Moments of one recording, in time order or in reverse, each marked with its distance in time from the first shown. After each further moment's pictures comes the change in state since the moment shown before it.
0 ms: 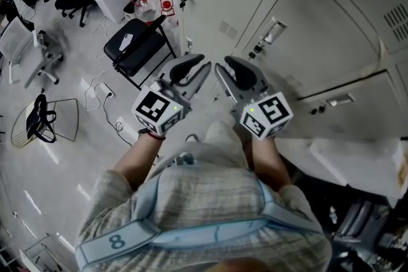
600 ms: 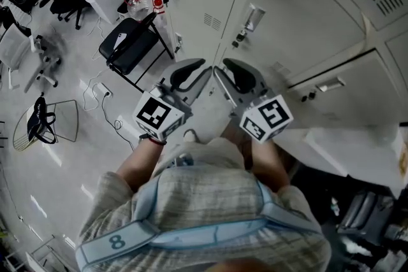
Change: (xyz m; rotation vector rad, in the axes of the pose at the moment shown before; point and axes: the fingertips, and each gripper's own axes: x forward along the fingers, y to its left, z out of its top) left arm 0.015 -0.064 0.001 0.011 0.037 -0.038; right arm -0.060 -0.002 0.006 0.012 -0.021 -0.013
